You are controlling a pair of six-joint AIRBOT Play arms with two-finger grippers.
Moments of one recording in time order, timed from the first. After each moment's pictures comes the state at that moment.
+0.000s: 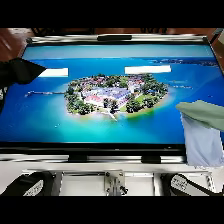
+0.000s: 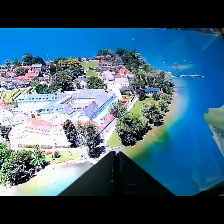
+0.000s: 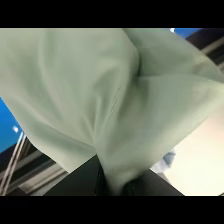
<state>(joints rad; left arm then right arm) -0.14 -0.91 1.47 1.06 -1.19 -1.54 -0.55 -1.28 1.55 -1.77 1.75 1.49</state>
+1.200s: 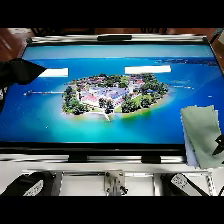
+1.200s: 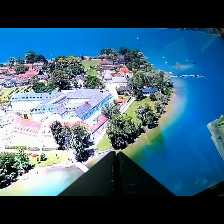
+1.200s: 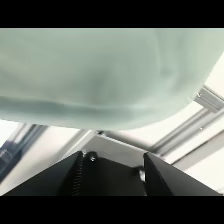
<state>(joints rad) -0.14 -0.91 1.47 1.05 -1.19 -1.55 -0.83 -1.17 1.02 -1.75 1.74 1.64</state>
